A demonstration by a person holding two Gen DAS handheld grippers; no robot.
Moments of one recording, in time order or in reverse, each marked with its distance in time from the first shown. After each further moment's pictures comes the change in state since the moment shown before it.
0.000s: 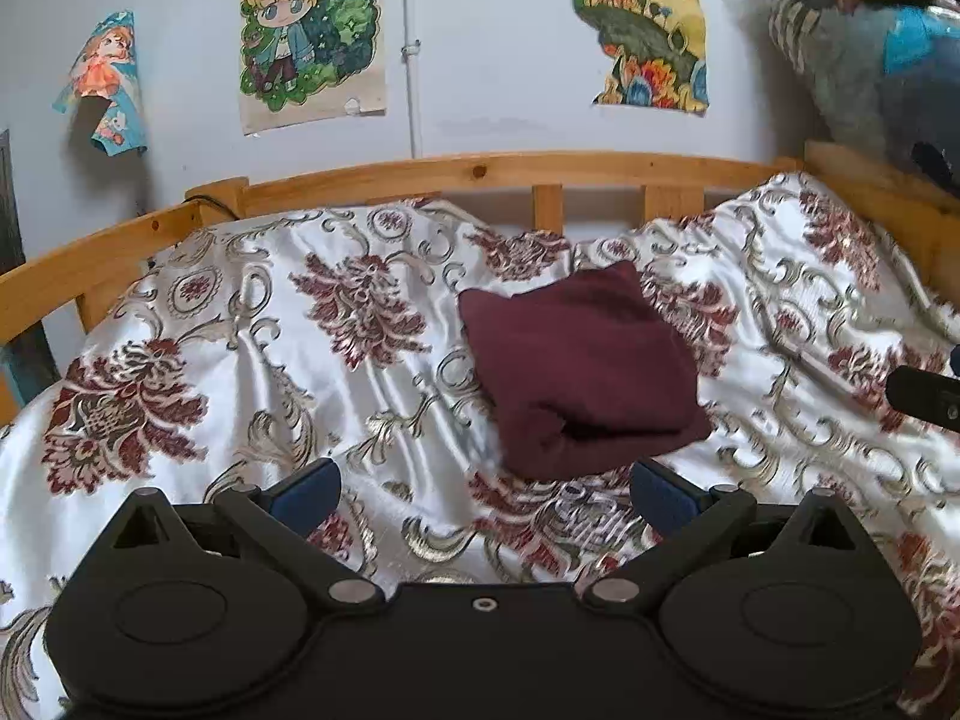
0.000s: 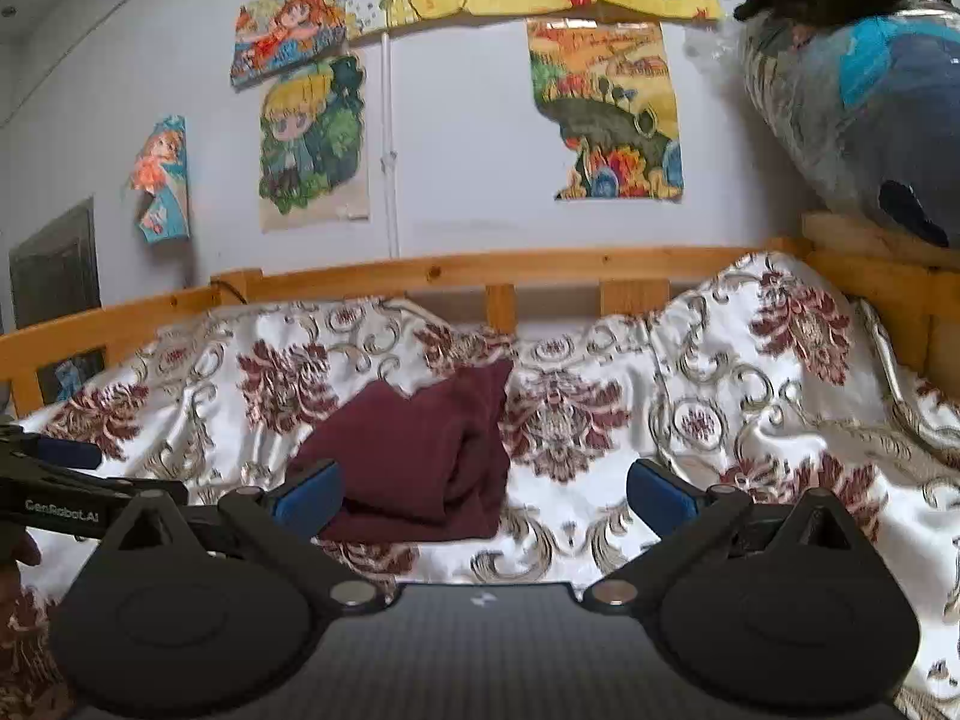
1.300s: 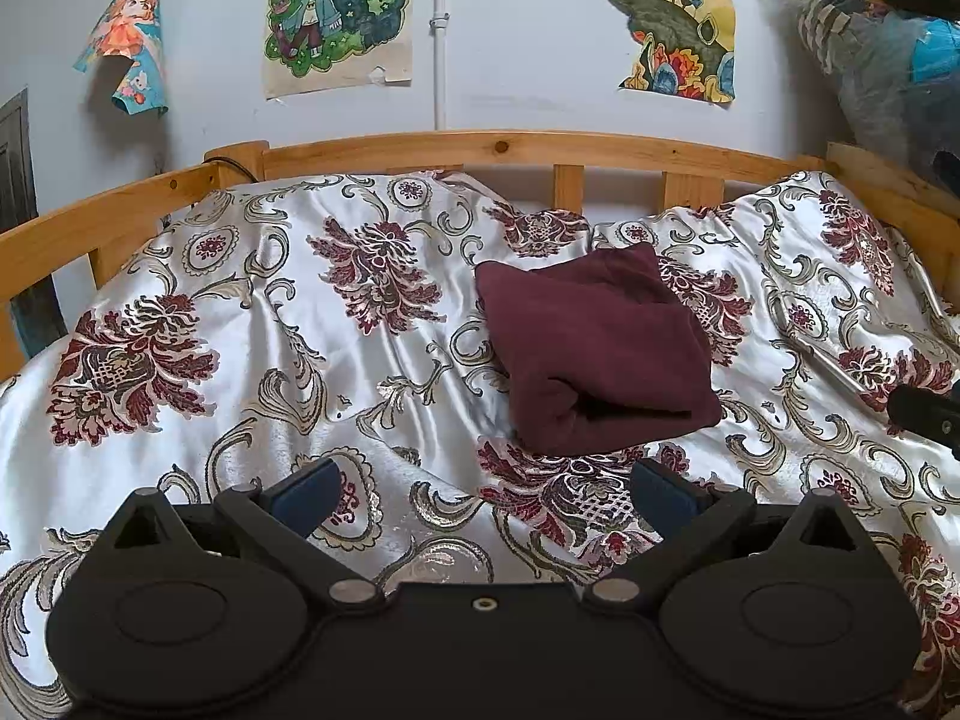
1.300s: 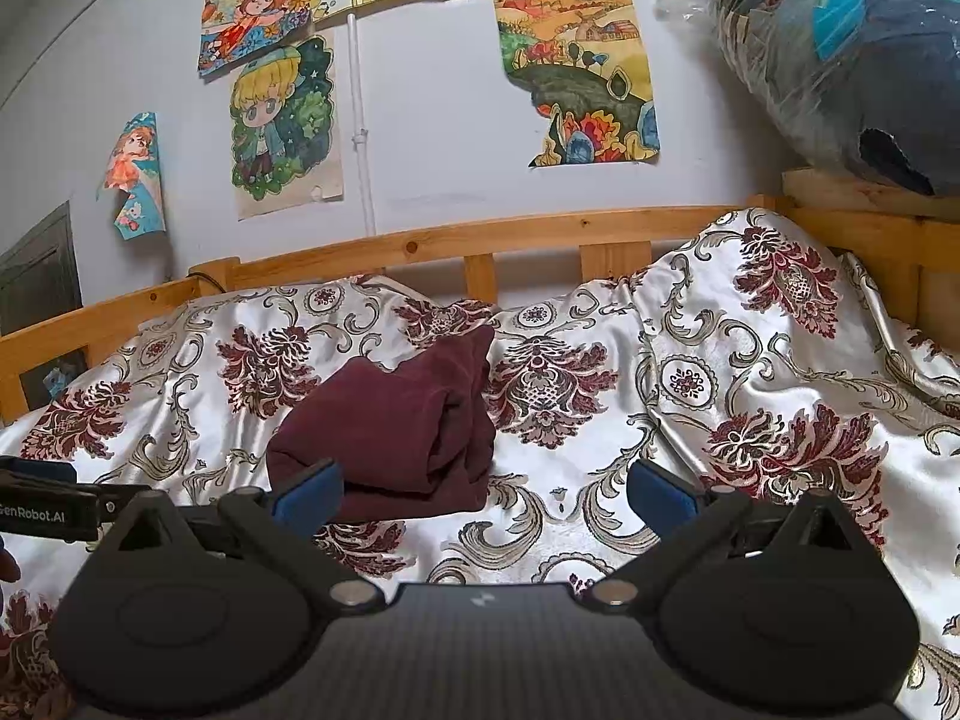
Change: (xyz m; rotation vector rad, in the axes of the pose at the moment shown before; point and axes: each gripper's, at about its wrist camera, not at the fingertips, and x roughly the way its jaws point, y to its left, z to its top) left arm 0.000 0.007 -0.005 -0.057 0.038 0.007; right arm 0.009 -0.008 -0.009 0.053 0.037 -0.019
